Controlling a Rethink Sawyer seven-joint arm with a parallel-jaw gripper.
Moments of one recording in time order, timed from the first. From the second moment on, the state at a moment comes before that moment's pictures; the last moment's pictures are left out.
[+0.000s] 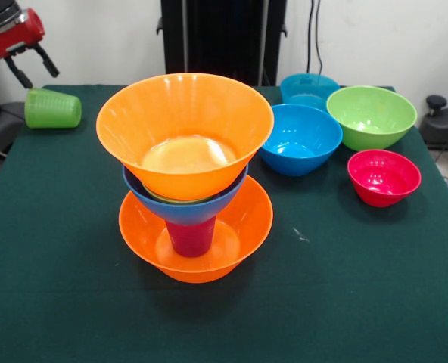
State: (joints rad) arm -1.73 -0.40 0.91 1.83 -0.78 0.97 1.18
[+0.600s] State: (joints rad) arm -1.73 -0.41 0.91 1.83 -0.78 0.97 1.18
